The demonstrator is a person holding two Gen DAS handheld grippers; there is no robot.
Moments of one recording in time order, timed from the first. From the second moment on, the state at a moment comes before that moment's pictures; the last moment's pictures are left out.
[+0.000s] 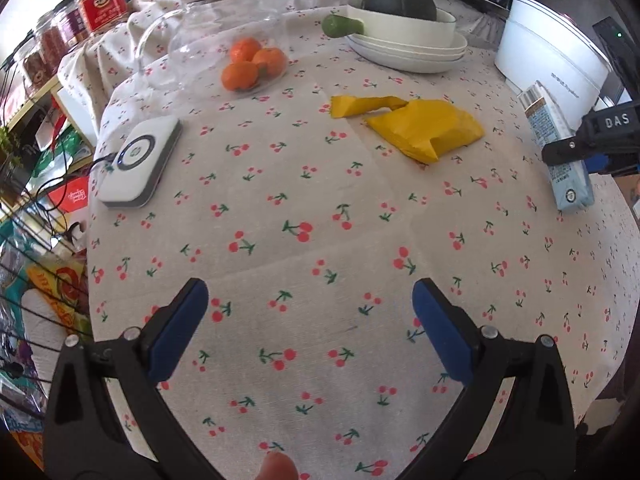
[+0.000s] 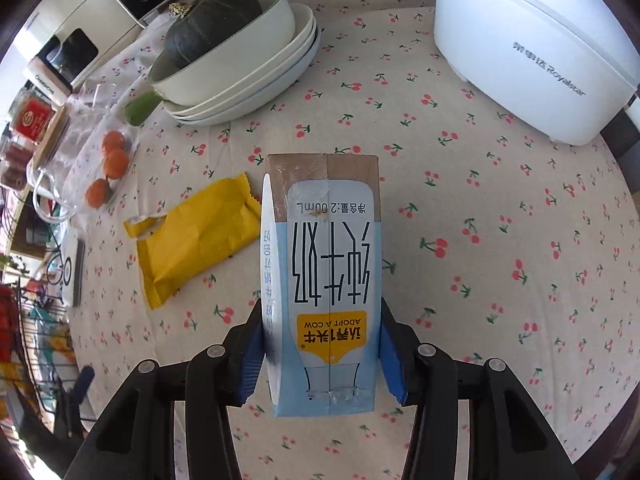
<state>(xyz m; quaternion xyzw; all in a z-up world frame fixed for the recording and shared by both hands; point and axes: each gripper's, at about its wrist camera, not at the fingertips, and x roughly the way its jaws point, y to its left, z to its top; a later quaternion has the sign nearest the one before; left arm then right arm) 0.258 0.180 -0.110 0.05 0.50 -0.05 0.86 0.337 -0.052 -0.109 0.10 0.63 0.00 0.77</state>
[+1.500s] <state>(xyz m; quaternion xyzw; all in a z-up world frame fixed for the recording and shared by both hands) 0.254 0.067 -0.105 0.02 0.55 -0.12 0.83 0.152 -0.237 -0.075 0.06 0.61 0.01 0.79</state>
